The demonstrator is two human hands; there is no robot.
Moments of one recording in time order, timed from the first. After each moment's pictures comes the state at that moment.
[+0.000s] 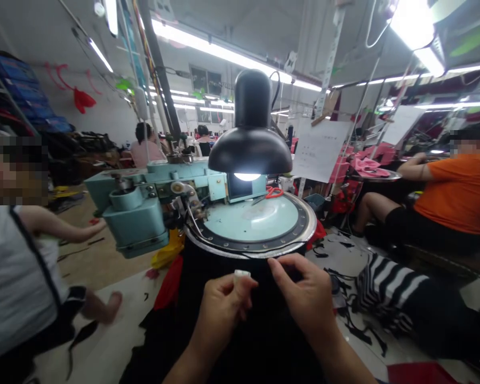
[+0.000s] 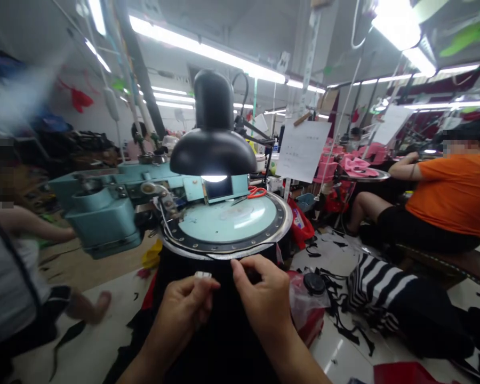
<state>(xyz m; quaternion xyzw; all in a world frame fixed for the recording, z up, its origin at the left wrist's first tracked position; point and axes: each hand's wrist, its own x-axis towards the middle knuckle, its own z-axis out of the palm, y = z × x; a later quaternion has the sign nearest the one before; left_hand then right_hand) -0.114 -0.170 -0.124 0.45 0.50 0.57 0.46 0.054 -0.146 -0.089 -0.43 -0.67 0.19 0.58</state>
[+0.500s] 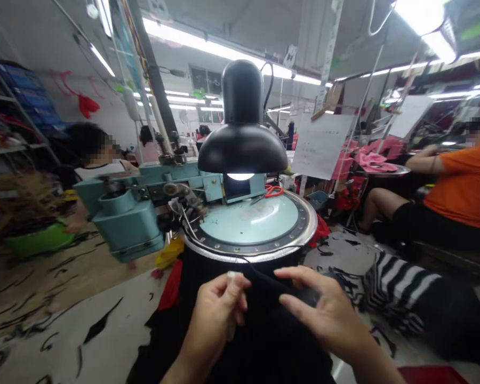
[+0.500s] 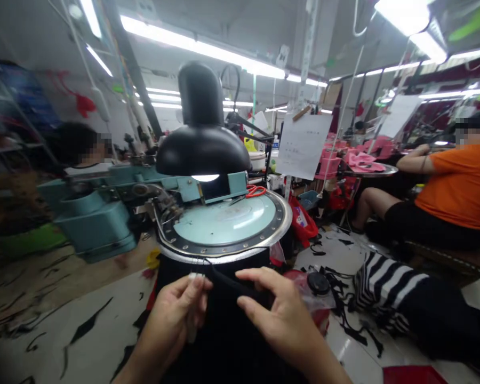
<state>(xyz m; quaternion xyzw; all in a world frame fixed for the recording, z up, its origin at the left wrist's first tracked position) -0.105 -0.180 -0.113 0.41 0.51 0.58 0.48 0.102 -0.152 -0.099 -0.38 -0.71 0.37 0.46</state>
